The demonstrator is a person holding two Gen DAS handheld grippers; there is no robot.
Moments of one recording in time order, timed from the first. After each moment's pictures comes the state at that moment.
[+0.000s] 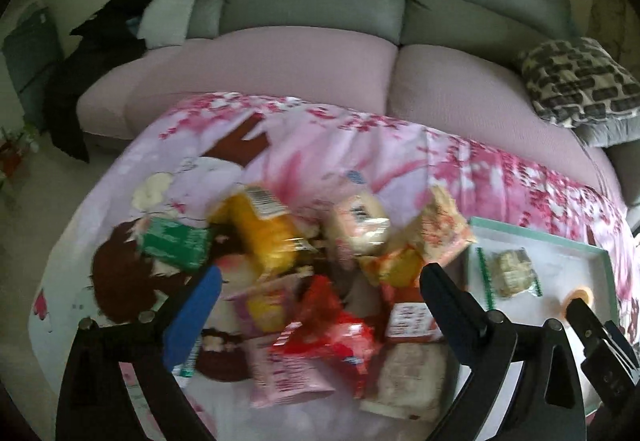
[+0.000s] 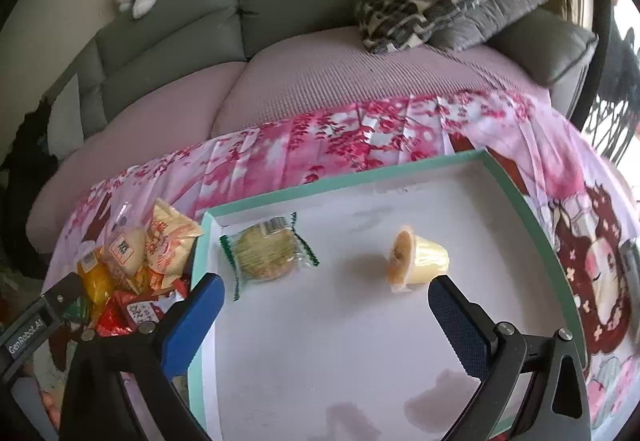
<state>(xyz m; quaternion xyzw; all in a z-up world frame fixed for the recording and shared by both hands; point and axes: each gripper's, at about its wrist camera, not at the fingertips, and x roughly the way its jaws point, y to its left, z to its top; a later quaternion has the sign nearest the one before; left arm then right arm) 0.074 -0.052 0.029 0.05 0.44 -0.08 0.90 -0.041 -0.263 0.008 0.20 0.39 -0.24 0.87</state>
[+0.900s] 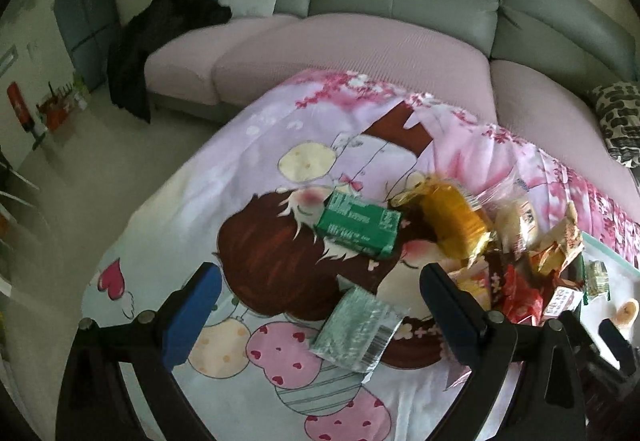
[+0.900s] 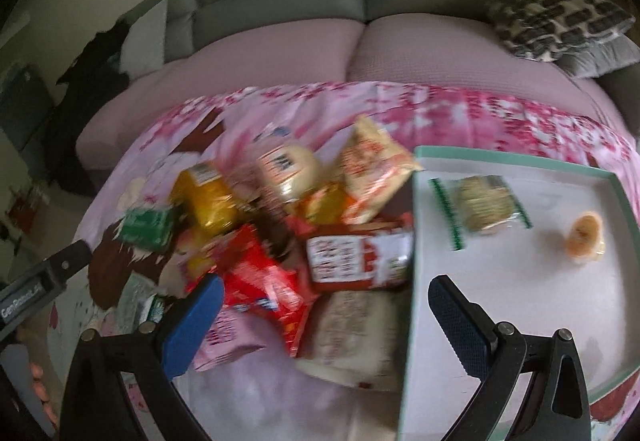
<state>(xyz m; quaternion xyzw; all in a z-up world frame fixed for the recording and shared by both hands) 0.087 0.096 0.022 0.01 0.46 0.02 0.89 0.018 -0.117 -0.010 0.14 0.44 -0.10 0.88</state>
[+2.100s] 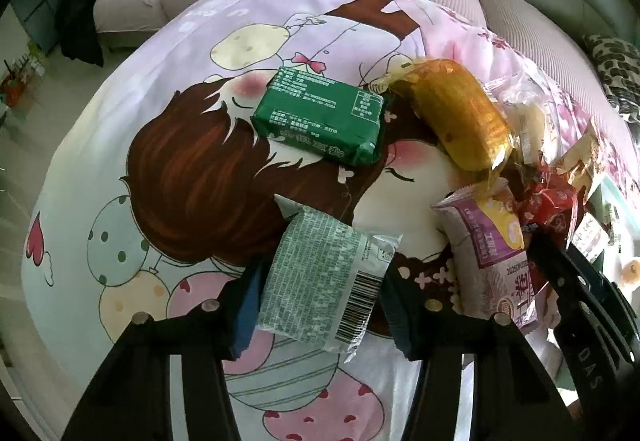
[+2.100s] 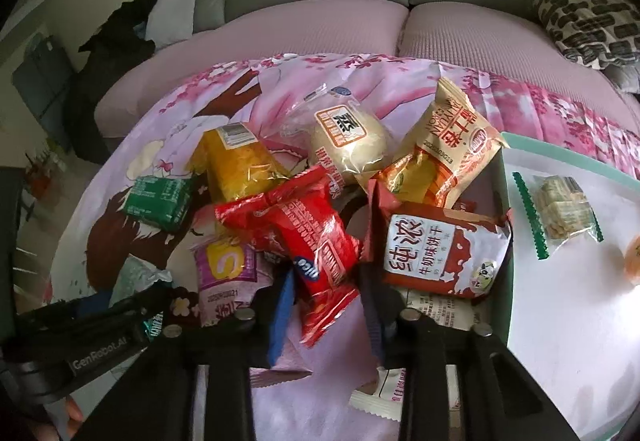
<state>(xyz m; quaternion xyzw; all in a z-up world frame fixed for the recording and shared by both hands) 0.105 0.075 -0.056 0.01 0.58 -0.04 0.81 0.049 -0.095 -0.041 0.13 0.46 -0.05 0.88</state>
